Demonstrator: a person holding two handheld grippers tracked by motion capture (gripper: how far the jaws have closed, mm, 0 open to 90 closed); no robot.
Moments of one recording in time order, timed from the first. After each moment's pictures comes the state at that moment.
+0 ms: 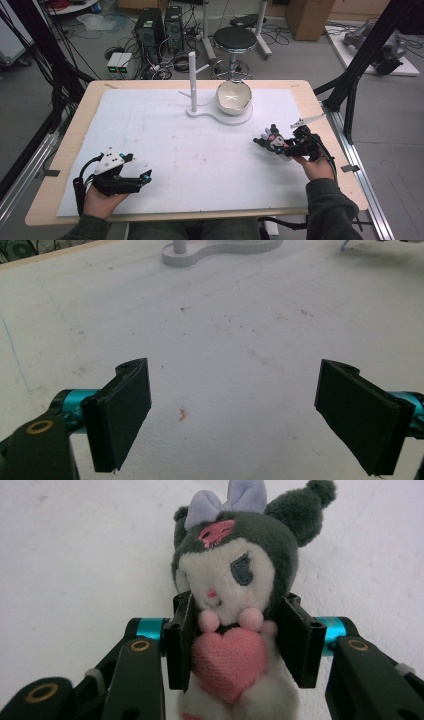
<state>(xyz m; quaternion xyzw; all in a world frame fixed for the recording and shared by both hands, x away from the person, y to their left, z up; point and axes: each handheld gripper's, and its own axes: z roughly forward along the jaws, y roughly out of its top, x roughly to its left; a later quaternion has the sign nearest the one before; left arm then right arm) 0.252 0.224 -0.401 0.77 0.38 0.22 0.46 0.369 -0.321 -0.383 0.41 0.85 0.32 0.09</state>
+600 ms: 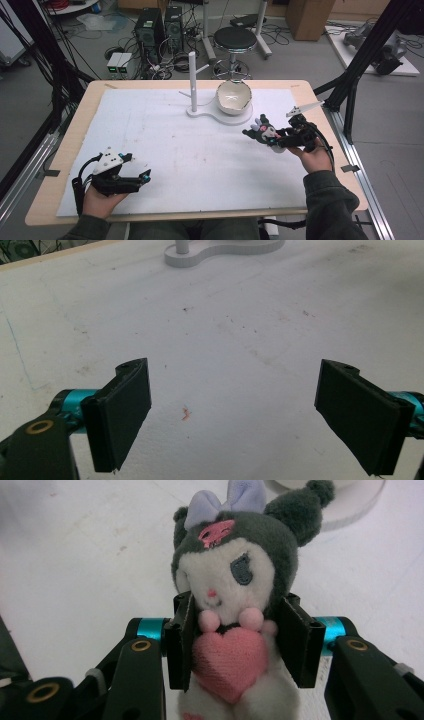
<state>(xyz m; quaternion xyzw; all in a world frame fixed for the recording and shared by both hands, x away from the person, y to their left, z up) 0.252 0.226 -0.401 0.77 0.39 0.22 0.46 0.370 -0.293 -0.337 0.36 0.85 0.37 0.07</state>
